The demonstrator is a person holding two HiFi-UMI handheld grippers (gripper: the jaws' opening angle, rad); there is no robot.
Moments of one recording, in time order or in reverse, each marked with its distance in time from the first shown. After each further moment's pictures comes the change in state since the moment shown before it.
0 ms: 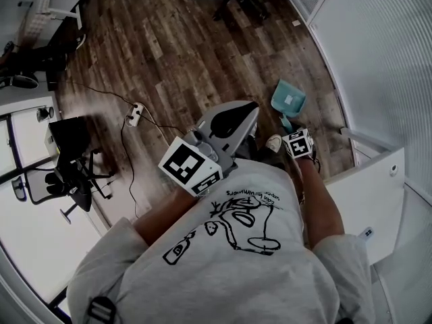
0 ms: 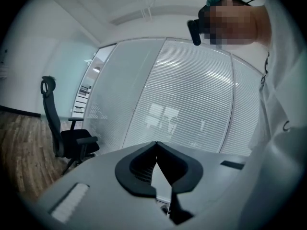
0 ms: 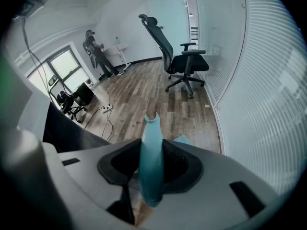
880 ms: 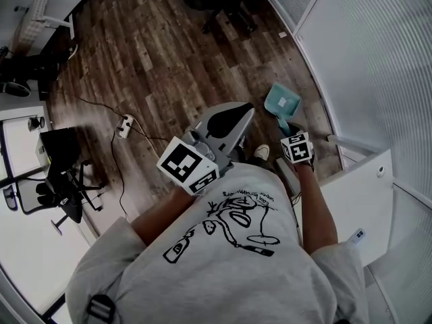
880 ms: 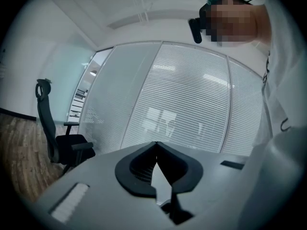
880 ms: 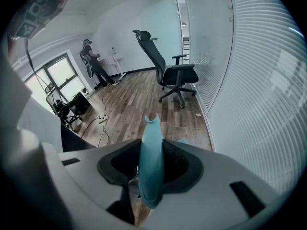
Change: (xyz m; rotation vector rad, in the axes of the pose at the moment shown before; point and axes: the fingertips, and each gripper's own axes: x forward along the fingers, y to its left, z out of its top) left arm 0.016 -0.009 0.021 0.022 -0.053 -0.032; right arm -0.068 -0.033 0.045 0.041 -0.095 -0.057
